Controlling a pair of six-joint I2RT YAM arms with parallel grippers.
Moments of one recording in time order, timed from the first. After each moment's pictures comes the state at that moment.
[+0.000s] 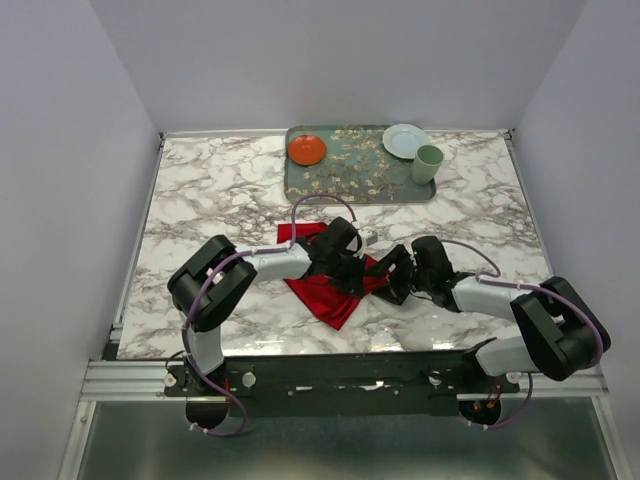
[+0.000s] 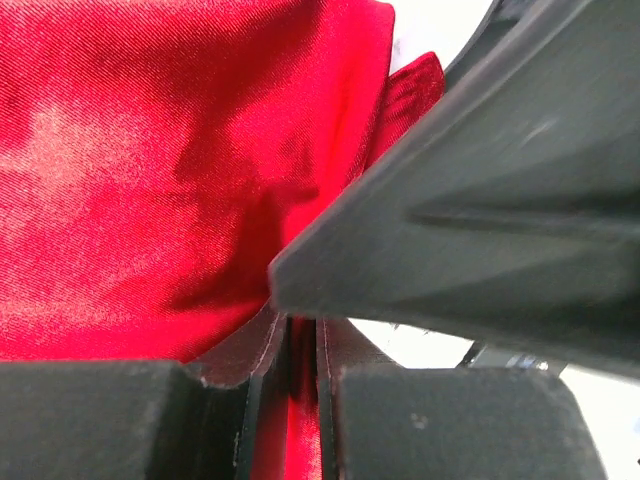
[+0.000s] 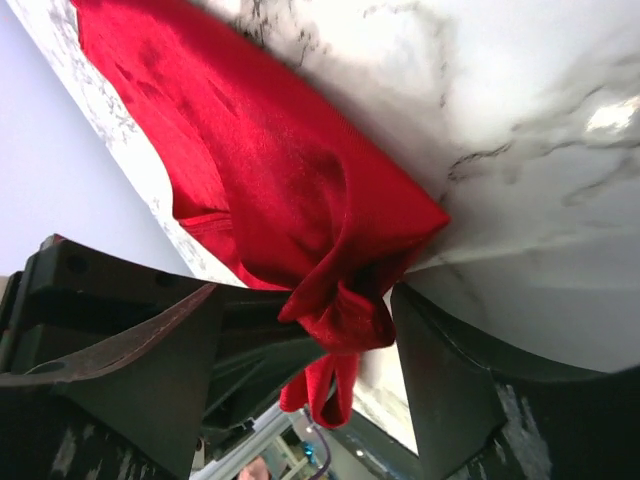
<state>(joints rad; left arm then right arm) -0.85 1.83 1.04 -0.14 0.42 -0.40 0.47 1.37 0.39 0.22 -0.32 1.29</state>
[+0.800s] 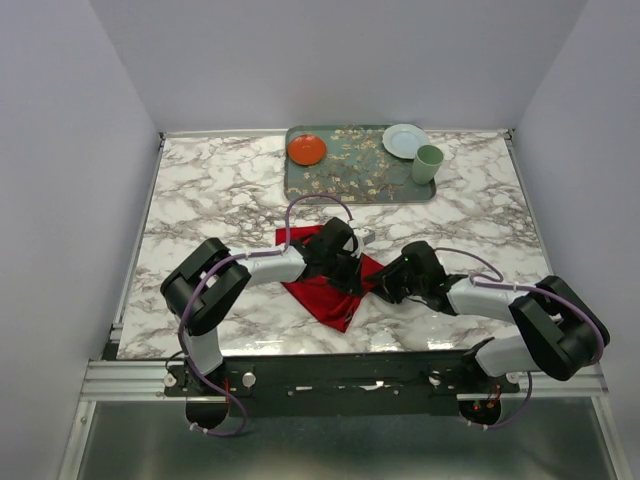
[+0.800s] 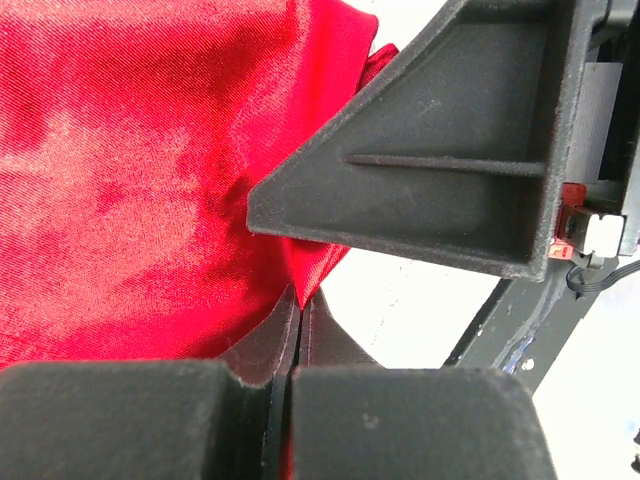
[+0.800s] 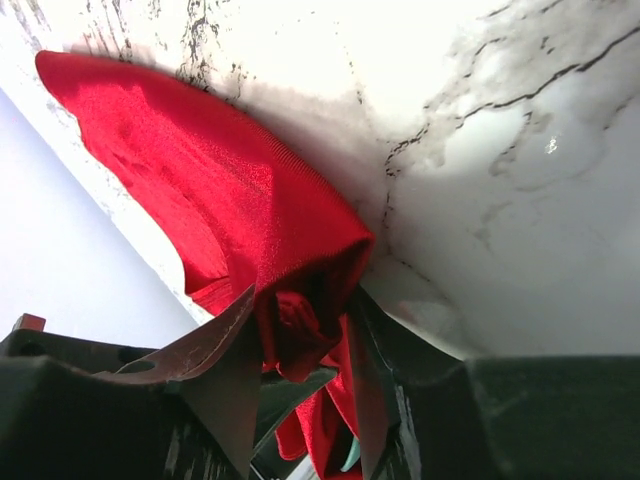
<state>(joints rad) -0.84 1.78 0.98 -0.07 0.44 -0.42 0.58 1.38 0.39 0.20 -0.11 1.48</state>
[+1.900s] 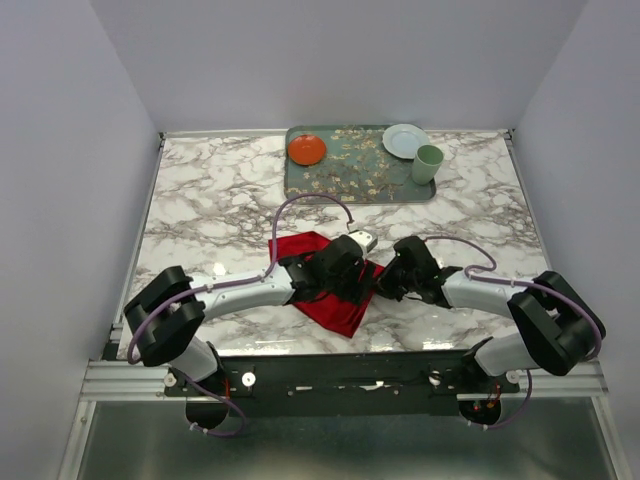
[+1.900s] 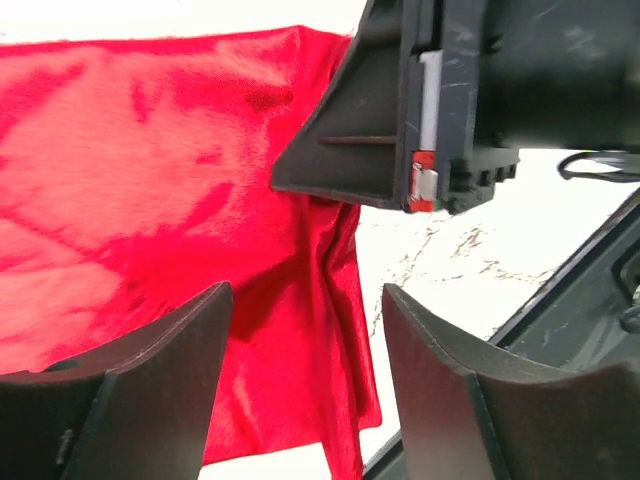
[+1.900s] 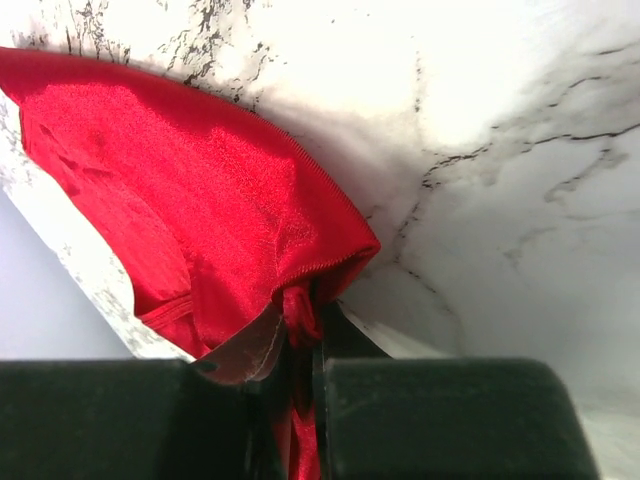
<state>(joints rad) -1.03 1.56 0.94 -0.18 -0.02 -0.43 0.61 1.42 0.49 0.06 -0.08 1.27</state>
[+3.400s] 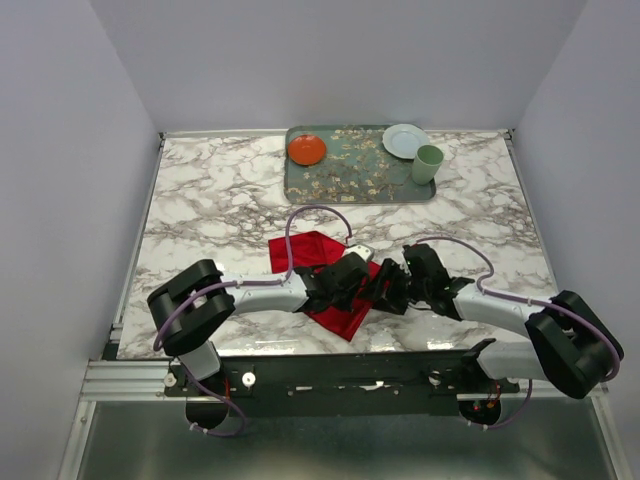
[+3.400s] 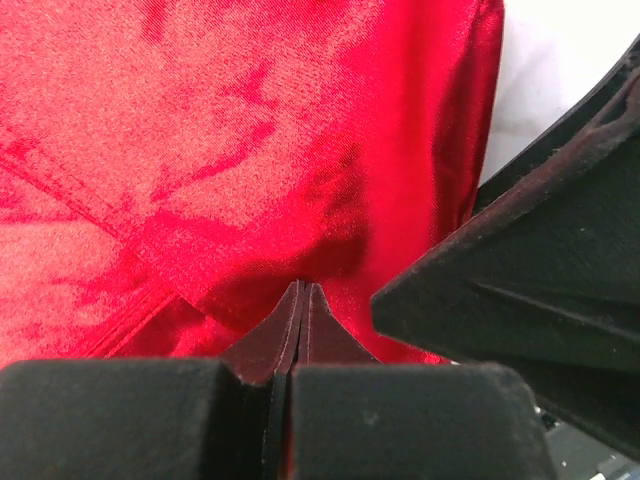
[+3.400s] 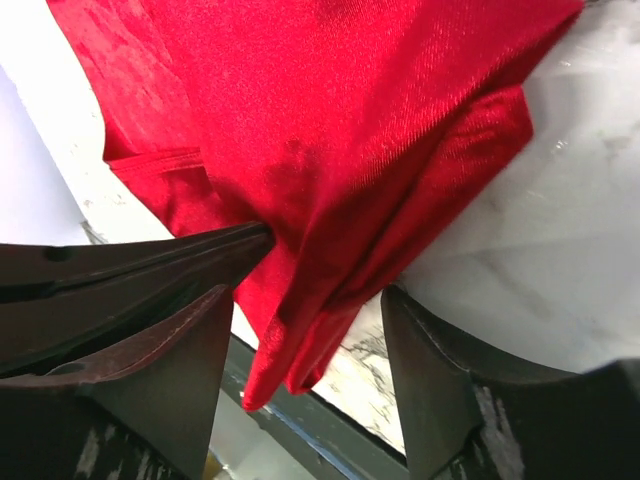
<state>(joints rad) -1.08 1.65 0.89 -0.15 -0.17 -0.52 0.61 1.27 0.39 0.07 -0.31 1.03</state>
